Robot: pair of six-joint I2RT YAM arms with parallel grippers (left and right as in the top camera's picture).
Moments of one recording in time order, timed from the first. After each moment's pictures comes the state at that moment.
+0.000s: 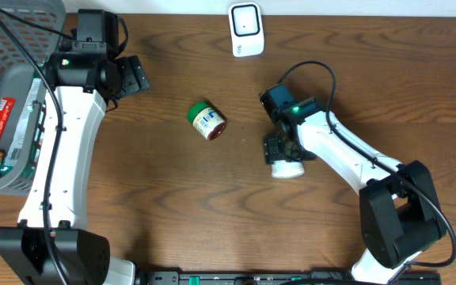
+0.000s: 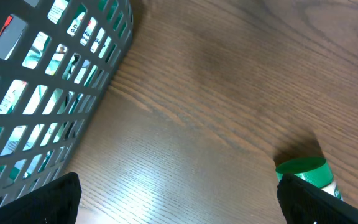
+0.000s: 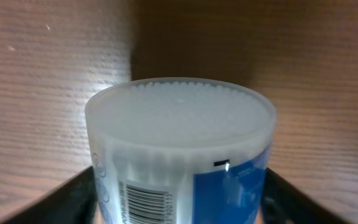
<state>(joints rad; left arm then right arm) -0.04 1.65 1.66 -1.10 -0.22 -0.38 0.49 1.85 1.27 -0.95 0.07 0.42</state>
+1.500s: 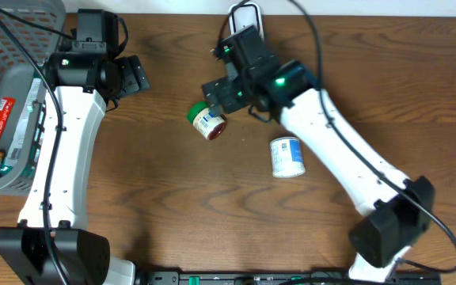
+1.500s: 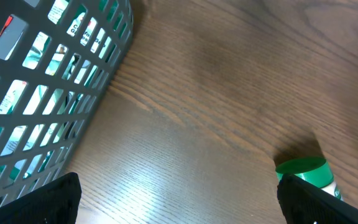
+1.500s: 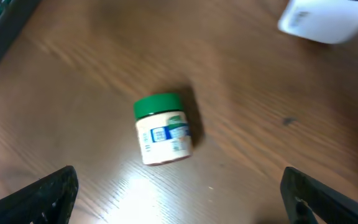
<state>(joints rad) -0.04 1.65 1.66 -1.10 -0.22 -0.38 0.64 1.91 1.81 -0.87 -0.05 0.19</state>
